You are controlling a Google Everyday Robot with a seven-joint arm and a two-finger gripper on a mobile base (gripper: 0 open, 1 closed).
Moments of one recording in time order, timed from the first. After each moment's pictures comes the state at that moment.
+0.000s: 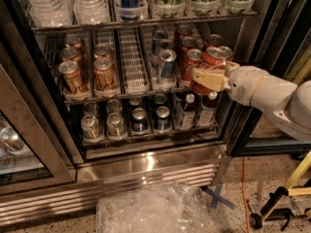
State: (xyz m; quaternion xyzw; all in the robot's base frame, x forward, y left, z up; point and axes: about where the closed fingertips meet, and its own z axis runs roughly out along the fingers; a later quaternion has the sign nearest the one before) arm 0.621 -0.155 0.902 -0.23 0.69 0.25 0.64
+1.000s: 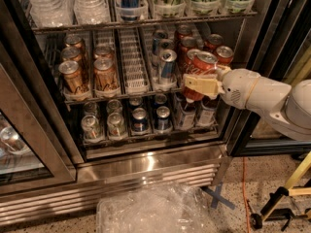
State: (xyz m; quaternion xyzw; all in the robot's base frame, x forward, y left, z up) arm 0.601 -0.126 0.899 -0.27 0.68 0.29 0.61
